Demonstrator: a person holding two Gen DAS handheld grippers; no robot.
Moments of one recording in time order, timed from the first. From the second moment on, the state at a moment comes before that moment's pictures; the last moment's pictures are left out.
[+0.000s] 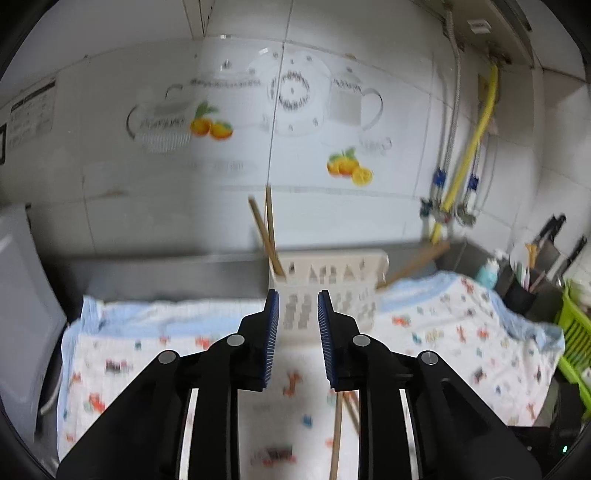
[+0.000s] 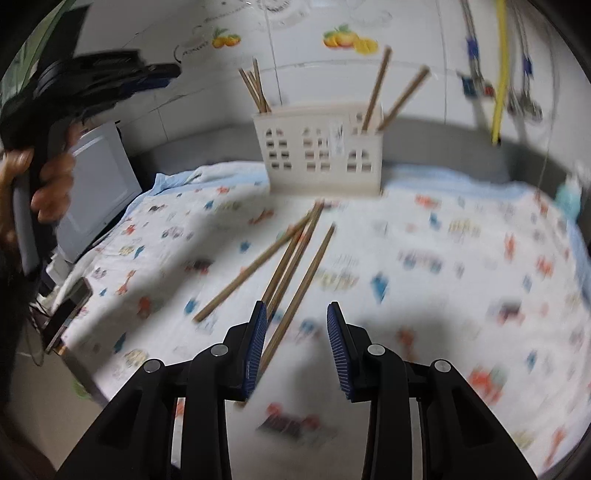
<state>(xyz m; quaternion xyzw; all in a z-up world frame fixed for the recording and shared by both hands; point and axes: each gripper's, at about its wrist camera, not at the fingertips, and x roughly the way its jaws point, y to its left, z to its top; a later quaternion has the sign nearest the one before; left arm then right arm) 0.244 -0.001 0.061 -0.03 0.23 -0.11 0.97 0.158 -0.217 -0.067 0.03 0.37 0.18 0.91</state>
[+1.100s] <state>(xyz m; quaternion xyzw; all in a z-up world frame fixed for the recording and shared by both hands) 0.172 -0.020 -0.100 -0.05 0.38 -0.14 0.91 0.146 -0.182 -0.124 0.03 0.42 0.12 0.90</state>
